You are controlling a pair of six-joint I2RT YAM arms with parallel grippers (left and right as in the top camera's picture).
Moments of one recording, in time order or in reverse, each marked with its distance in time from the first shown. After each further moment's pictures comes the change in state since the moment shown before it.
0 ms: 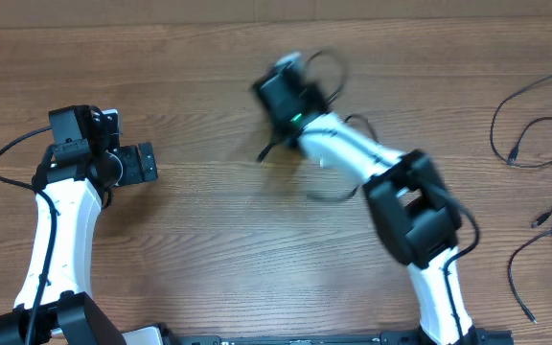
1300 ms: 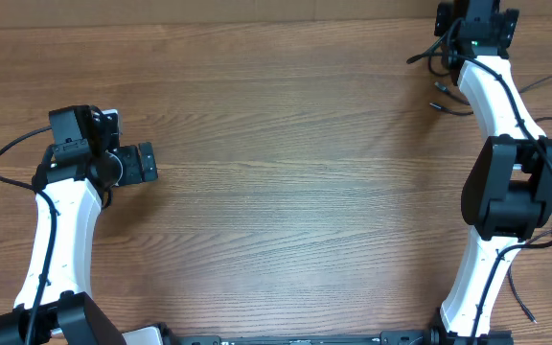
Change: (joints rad) left arm 0.000 0.000 0.000 0.000 0.000 0.000; right arm -0.626 0.000 0.225 0.080 -0.273 -0.100
